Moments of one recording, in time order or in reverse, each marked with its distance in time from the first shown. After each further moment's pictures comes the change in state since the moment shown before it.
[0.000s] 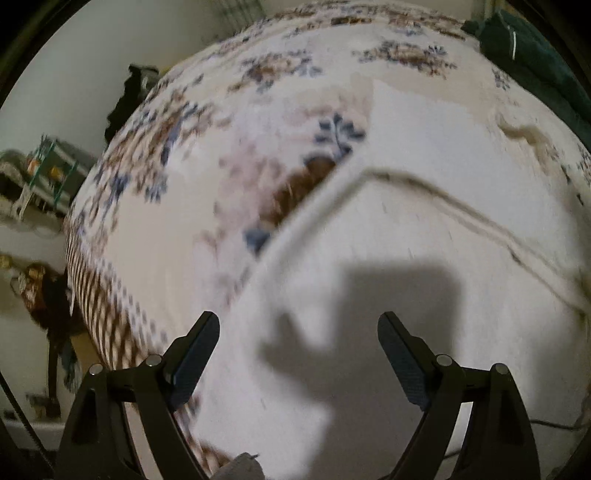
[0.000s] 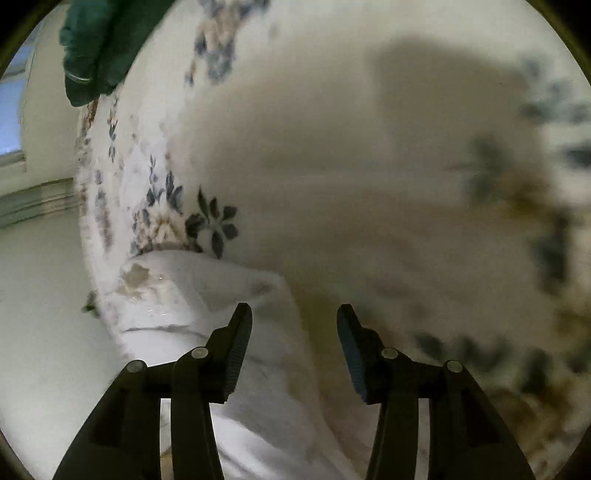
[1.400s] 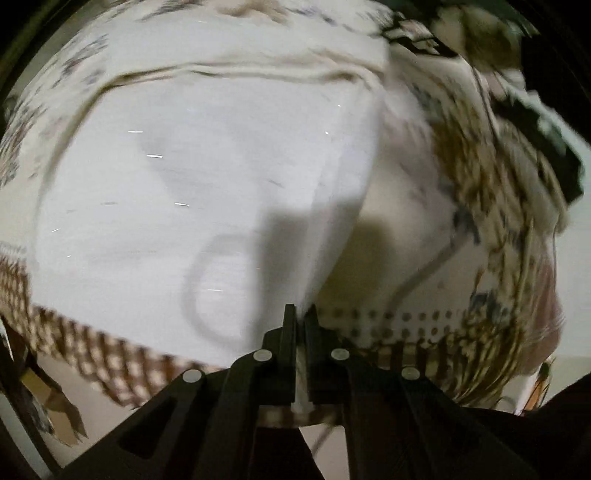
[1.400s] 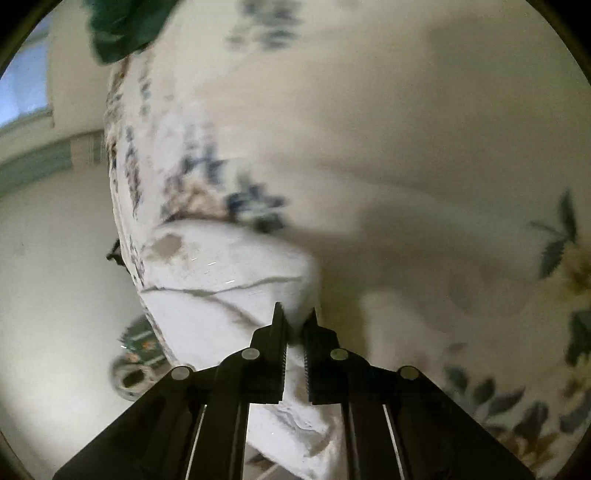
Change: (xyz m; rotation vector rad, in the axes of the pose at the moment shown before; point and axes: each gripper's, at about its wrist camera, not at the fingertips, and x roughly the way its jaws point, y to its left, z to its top) left arm -0.081 -0.131 -0.179 0.324 0.175 -0.424; right arm 0.003 0.040 0.005 -0.157 0.109 0.024
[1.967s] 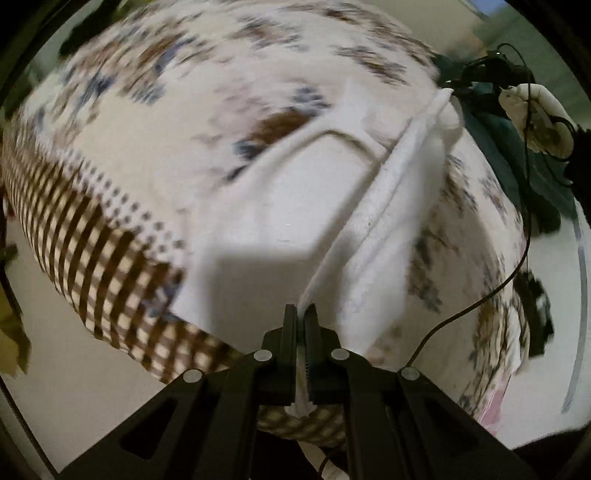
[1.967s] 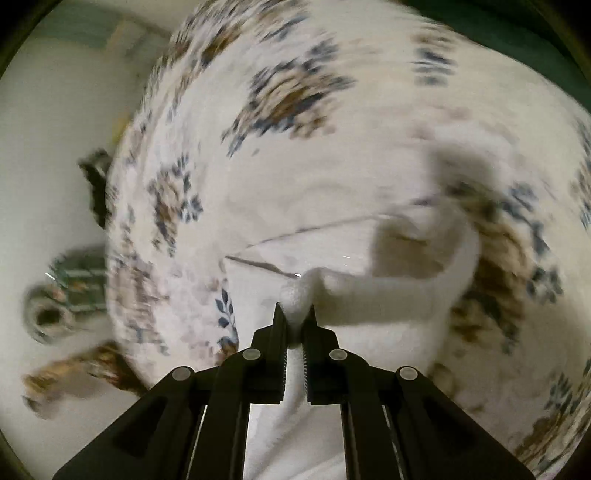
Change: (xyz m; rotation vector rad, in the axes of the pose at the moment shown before) left arm -0.067 0.273 0.004 -0.471 -0.145 -0.139; right arm 0.136 0.383 -0.086 -0.438 -0.017 -0.336
